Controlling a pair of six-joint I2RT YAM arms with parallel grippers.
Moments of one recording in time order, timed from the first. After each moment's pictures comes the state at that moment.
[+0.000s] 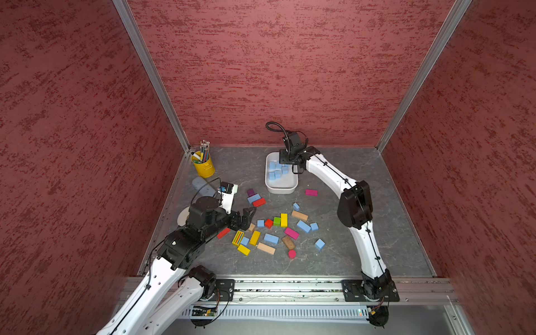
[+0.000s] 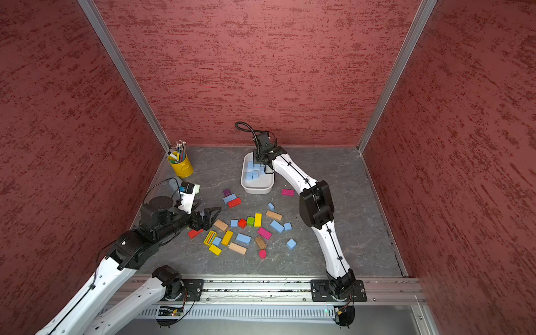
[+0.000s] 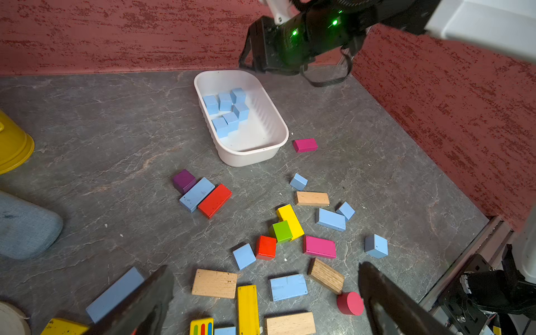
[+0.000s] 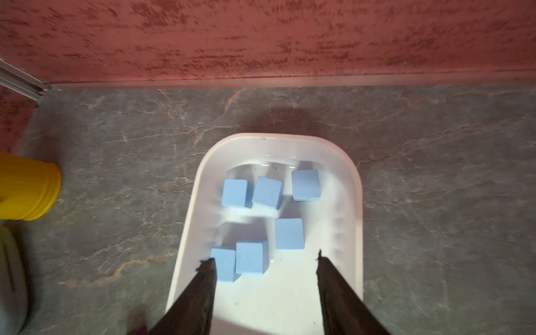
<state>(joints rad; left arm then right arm) -0.50 0.65 0.80 -0.63 0.10 -0.24 0.54 2.25 2.14 -0.63 0.16 0.45</state>
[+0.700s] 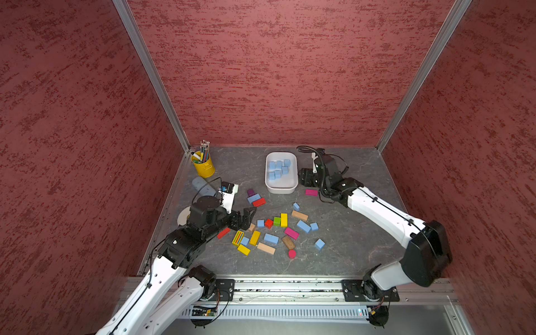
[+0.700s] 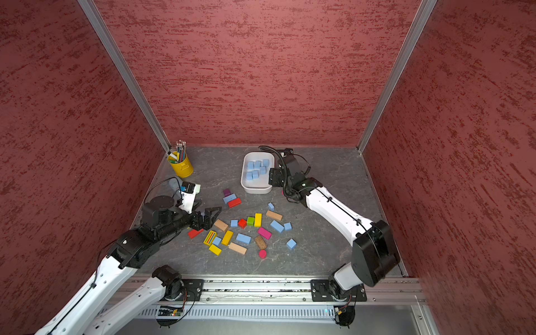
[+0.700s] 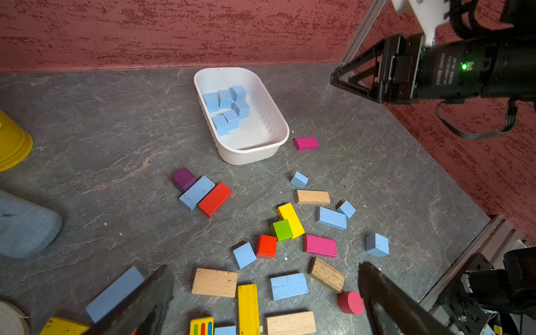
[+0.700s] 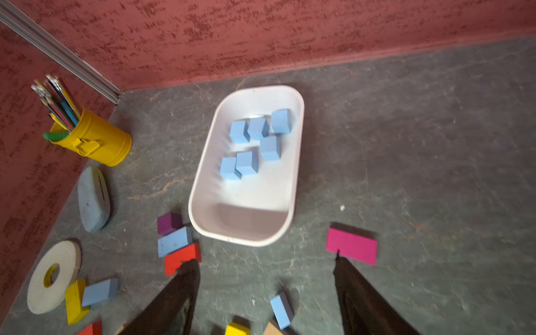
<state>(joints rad) -0.51 0.66 0.80 -0.63 0.10 -0.24 0.56 1.46 1.16 -0.33 0.13 0.51</state>
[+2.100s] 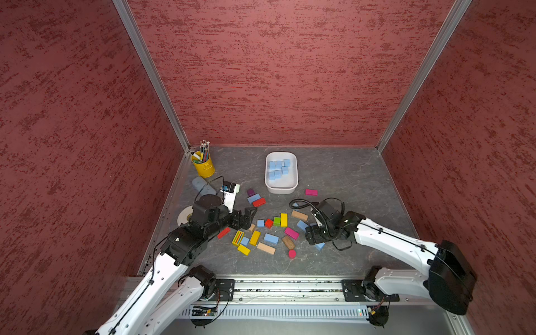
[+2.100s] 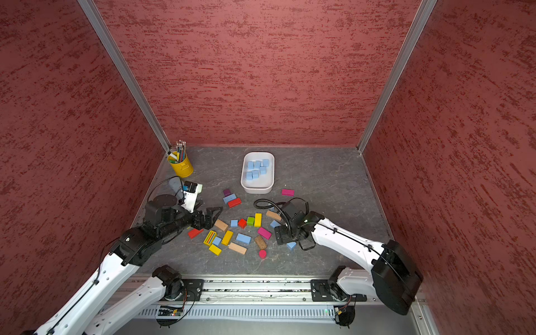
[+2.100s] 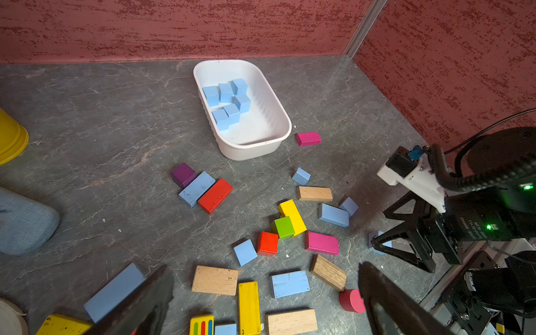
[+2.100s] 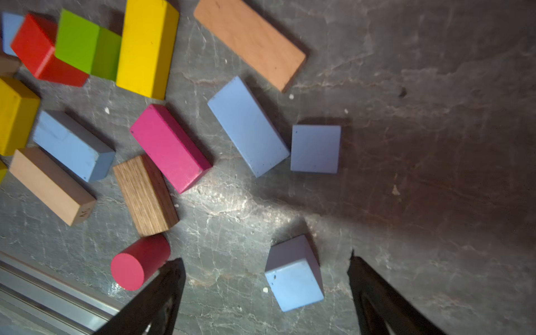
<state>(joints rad) -0.51 0.68 0.80 -0.63 0.10 -0.24 0.80 1.27 0.76 -0.71 -0.01 0.55</state>
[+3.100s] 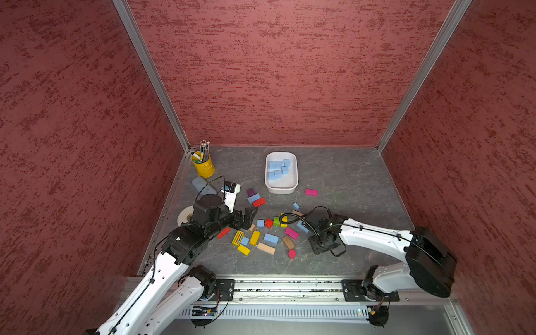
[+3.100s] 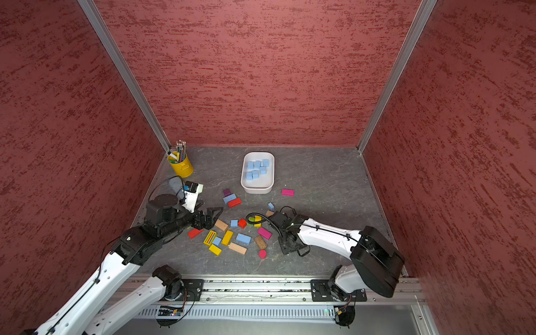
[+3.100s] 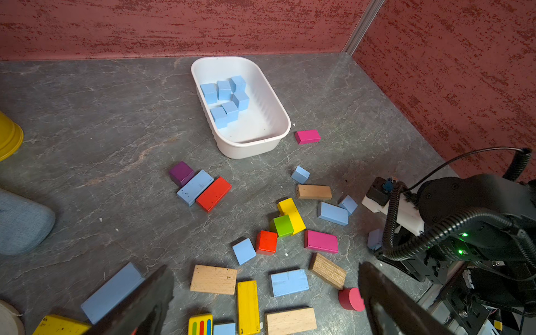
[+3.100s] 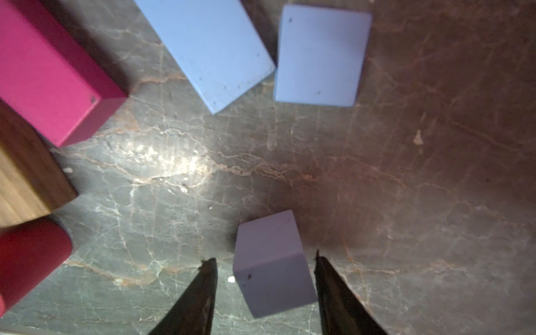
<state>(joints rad) -0.51 0.69 0.80 -0.63 0.11 -0.24 0.89 1.43 0.76 -0.81 0.08 0.57</state>
